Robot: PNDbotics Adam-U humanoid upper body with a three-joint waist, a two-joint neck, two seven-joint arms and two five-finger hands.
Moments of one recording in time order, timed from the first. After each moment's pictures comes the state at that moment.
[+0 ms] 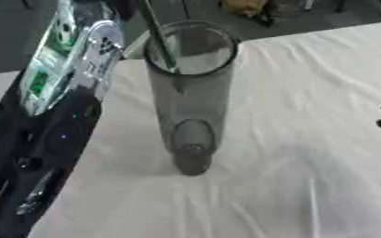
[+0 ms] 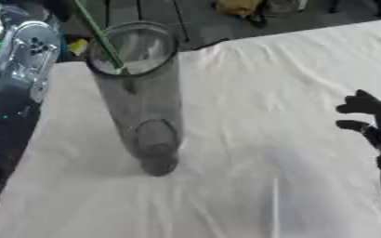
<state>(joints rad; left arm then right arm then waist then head) -1.26 0.28 -0.21 -1.56 0.54 -0.26 -0.06 -0.30 -0.29 -0.14 -1.98 0.09 -0.13 -0.01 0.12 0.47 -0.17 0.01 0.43</state>
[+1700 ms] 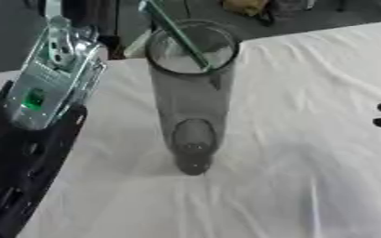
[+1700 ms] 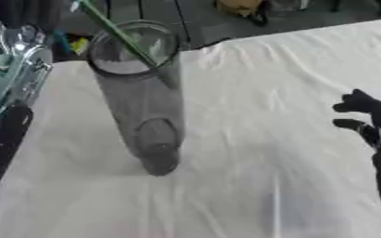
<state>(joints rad) -1.21 0.32 -0.21 -1.50 0.13 -0.28 0.10 -0.29 -0.28 -0.15 -1.98 0.09 -0.13 -0.02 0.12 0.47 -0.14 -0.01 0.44</state>
